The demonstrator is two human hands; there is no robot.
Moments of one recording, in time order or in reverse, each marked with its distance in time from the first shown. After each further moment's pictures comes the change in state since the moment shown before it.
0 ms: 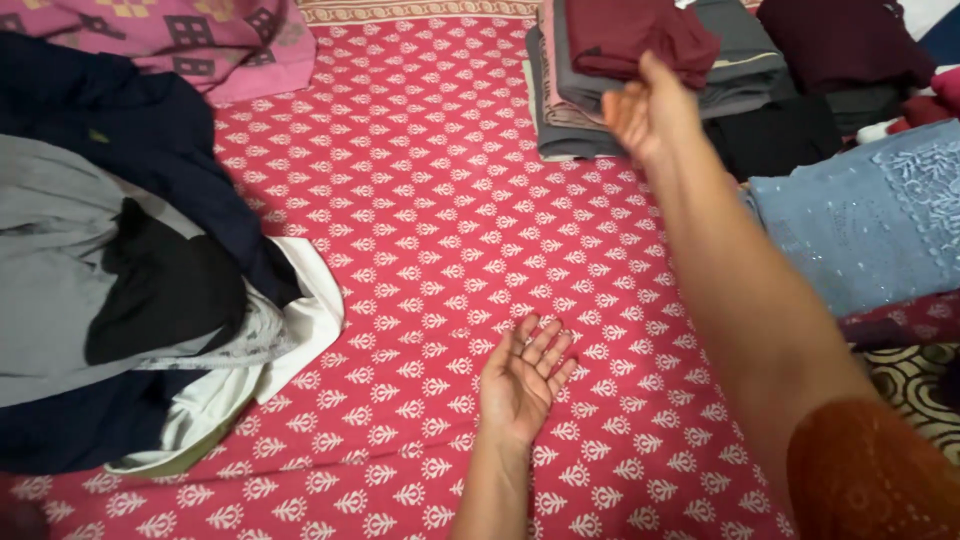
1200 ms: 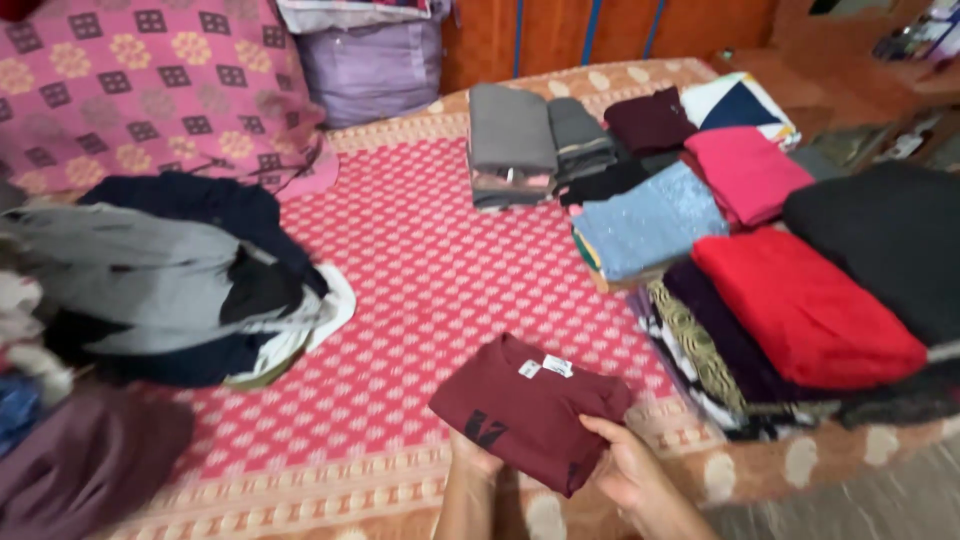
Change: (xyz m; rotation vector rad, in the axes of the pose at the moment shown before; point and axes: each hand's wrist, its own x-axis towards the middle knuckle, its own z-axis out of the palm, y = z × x) left_hand -0.232 -0.093 0.049 -0.130 -0.174 0.015; right_hand -0.606 0.046 -0.164 0.140 0.087 0.456
